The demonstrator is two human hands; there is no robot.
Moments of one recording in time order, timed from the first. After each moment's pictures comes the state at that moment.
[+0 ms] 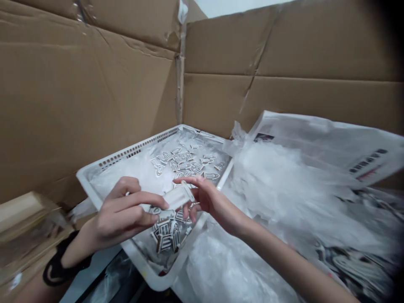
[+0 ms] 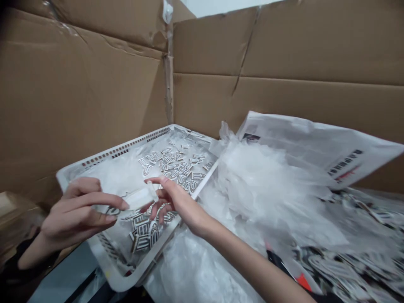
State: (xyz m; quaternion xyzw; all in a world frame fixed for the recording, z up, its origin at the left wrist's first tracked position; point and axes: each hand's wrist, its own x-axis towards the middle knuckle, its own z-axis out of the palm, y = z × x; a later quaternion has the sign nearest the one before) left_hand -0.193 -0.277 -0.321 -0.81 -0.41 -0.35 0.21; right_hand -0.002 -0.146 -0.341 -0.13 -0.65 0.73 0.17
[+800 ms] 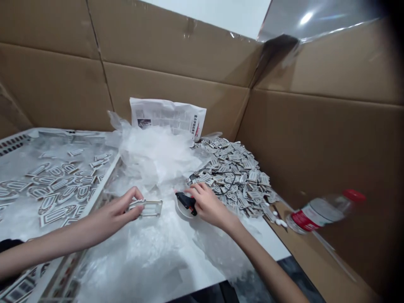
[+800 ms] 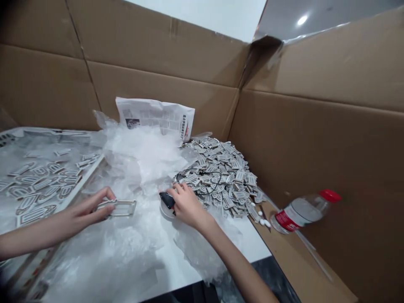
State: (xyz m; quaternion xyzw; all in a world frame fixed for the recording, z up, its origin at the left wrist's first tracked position) left_hand -0.029 -0.161 -0.357 -0.78 -0.44 -0.15 -0.42; right_hand 0.263 -0.187 -0.415 -0.51 -0.83 0.07 0.21
